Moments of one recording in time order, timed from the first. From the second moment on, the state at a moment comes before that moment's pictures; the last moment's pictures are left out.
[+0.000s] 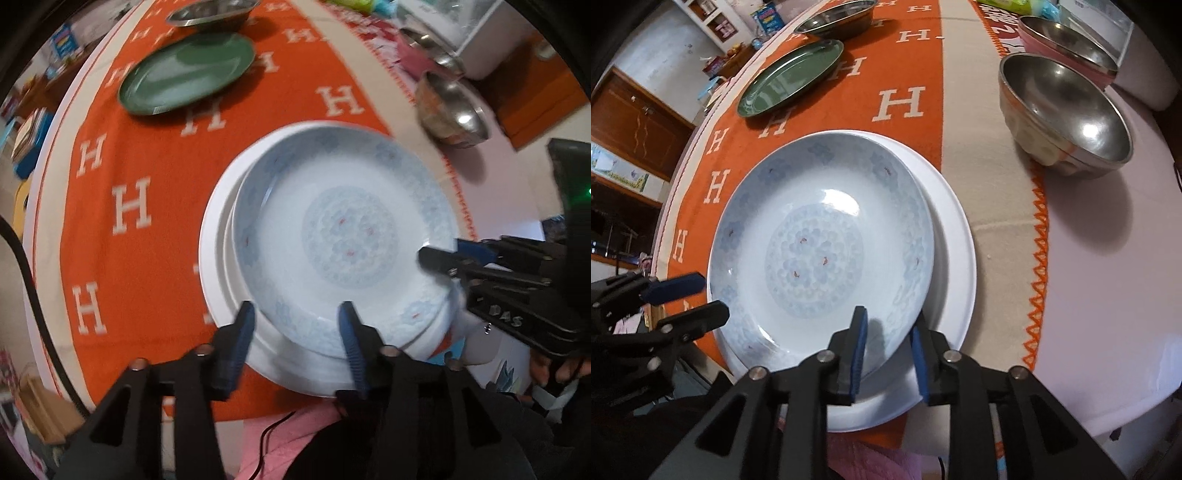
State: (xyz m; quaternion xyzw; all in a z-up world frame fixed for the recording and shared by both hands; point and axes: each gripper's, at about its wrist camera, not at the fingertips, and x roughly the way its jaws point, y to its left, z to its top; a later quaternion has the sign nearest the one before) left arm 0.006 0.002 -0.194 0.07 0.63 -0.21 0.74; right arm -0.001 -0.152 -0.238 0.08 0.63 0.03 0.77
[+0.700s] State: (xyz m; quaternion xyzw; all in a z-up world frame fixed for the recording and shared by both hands) left arm 0.005 0.050 -0.139 0.08 0.55 -0.26 0.79; right arm -0.054 -0.129 -0.189 0.16 0.54 -0.06 0.82
